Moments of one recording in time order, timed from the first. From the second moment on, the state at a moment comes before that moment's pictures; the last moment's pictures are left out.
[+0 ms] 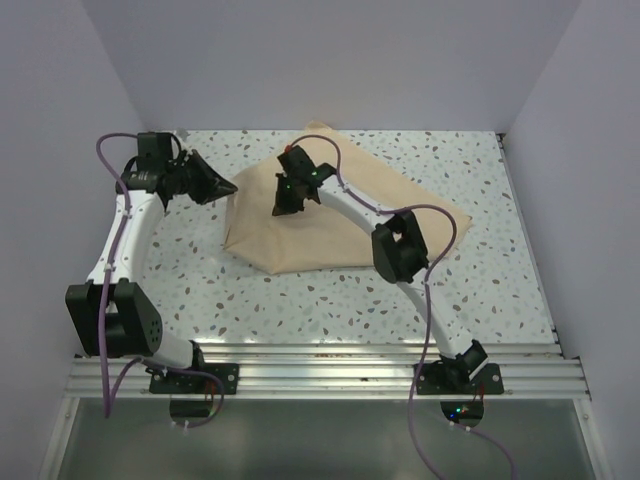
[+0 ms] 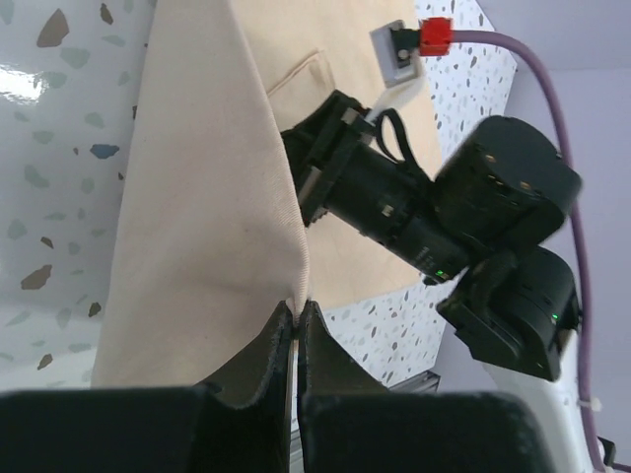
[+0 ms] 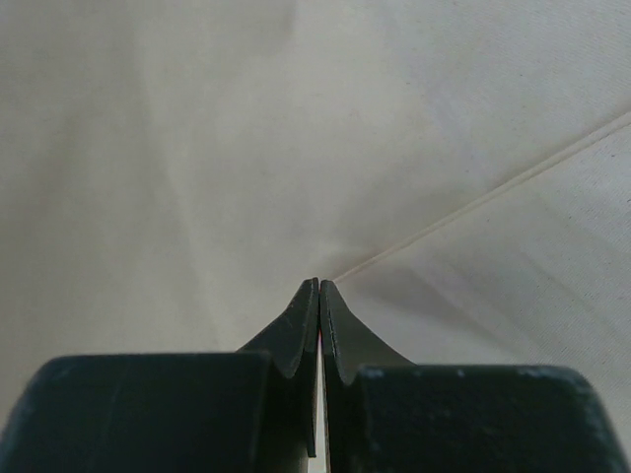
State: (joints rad) left arm 0.07 1.48 1.35 -0.67 0.52 -0.70; right arm 0.70 2.56 2.38 -0.69 -0.14 0.72
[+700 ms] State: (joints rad) left arm -0.14 1.57 1.48 -0.58 0.53 -0.83; right arm 0.45 2.39 2.15 -0.67 -0.13 0.65
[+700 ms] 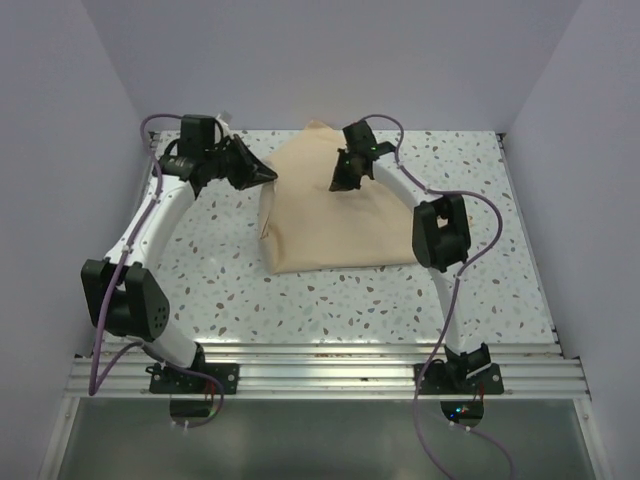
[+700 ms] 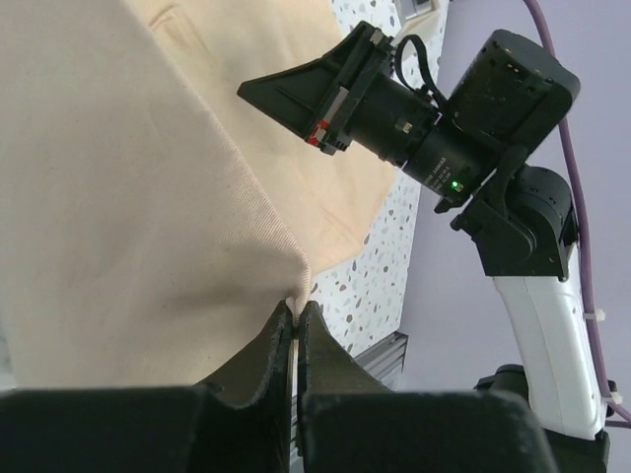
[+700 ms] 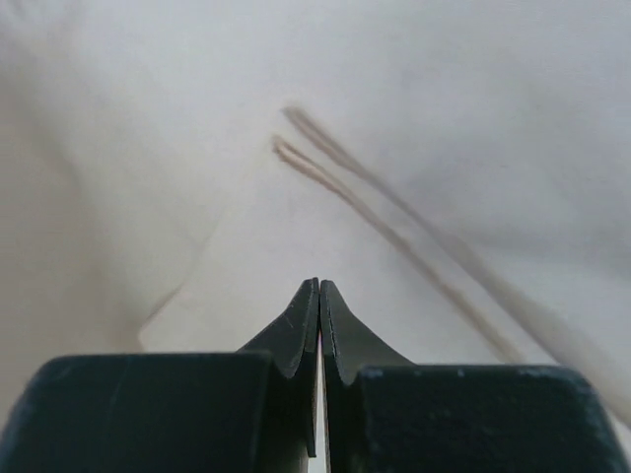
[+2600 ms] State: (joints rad) left arm -0.53 2.24 1.88 -0.47 0.58 -0.91; right arm 0.34 2.45 2.03 -0.66 -0.38 0.64
